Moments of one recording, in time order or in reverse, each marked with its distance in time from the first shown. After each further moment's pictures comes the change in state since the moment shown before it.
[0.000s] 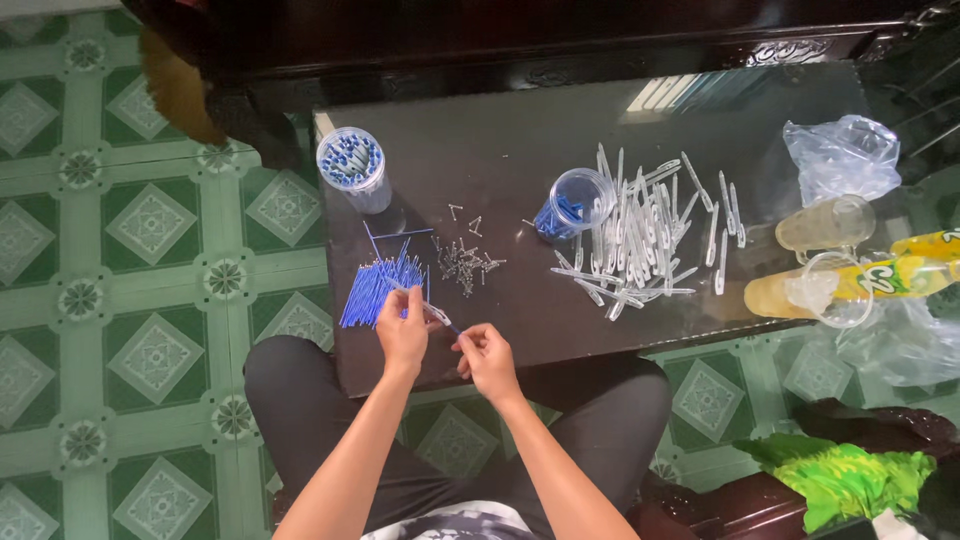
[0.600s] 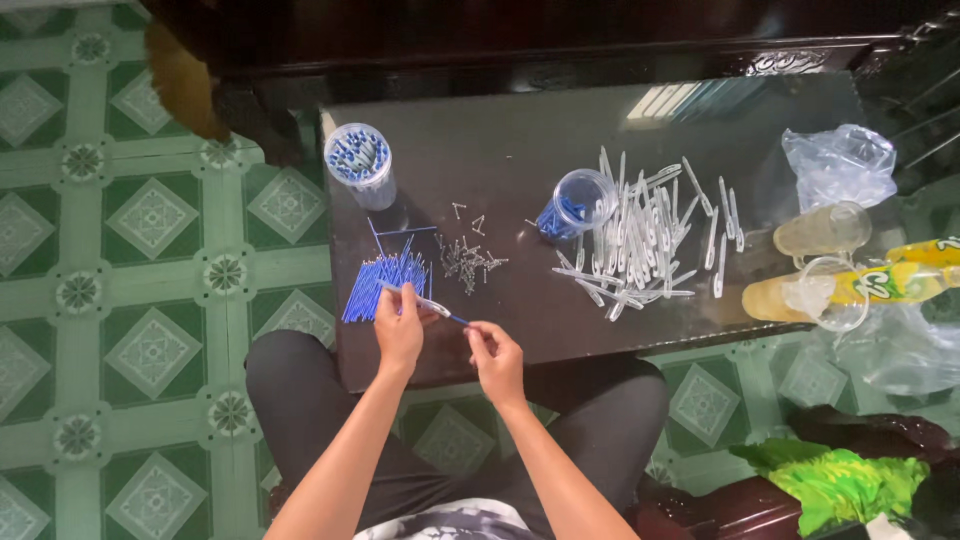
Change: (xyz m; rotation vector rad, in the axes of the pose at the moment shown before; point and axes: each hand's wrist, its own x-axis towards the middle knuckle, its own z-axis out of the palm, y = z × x) left_hand -0.010 0.018 -0.006 -0.035 0.013 0.057; right_hand -0.014 -0.009 0.002 -0.154 0.210 -0.179
